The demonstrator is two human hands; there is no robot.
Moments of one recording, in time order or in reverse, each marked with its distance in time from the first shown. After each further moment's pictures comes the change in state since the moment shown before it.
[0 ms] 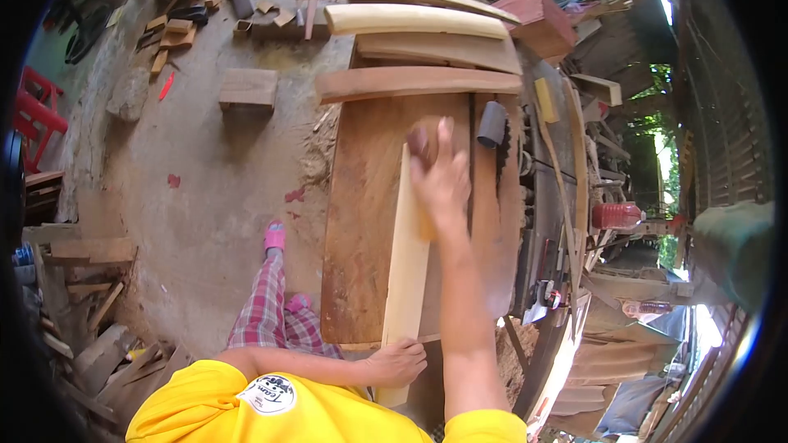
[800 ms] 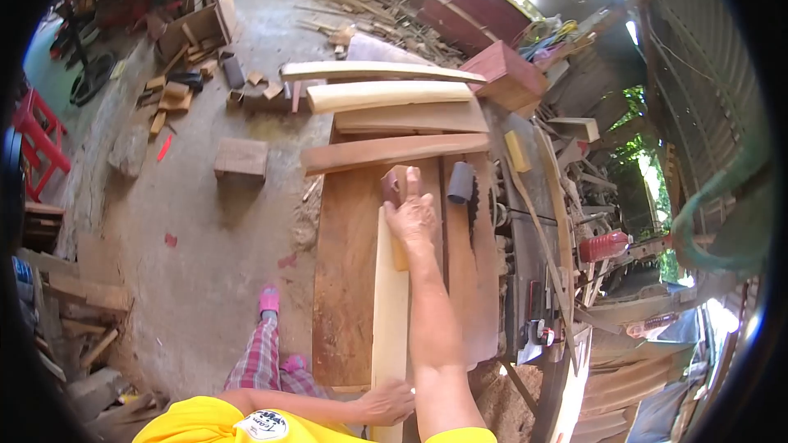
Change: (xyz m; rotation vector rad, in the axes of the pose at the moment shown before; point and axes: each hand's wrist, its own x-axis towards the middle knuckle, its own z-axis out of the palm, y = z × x) left_hand 0.003 -0.003 0.003 -0.185 0.029 0.014; right_hand 0.041 -0.009 0.000 -0.016 -0.060 0.088
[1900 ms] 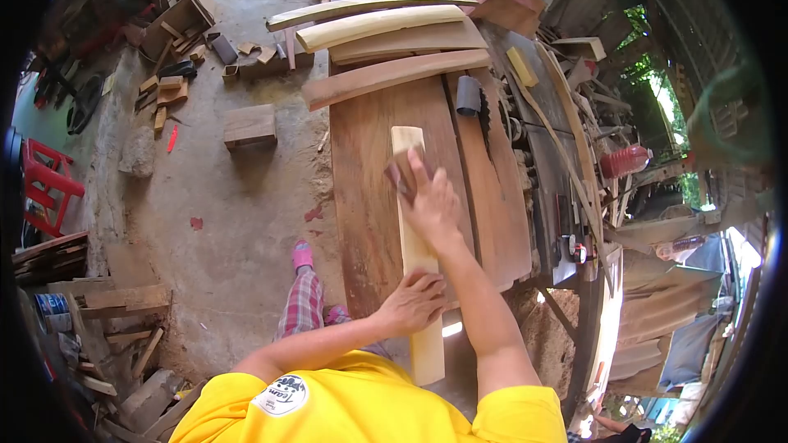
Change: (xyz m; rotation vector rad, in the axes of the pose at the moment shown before) left_hand 0.009 -0.024 -0.055 0.177 -0.007 -0.103; right_hand -0.143 0.032 -0.005 0.002 0.092 -0.218
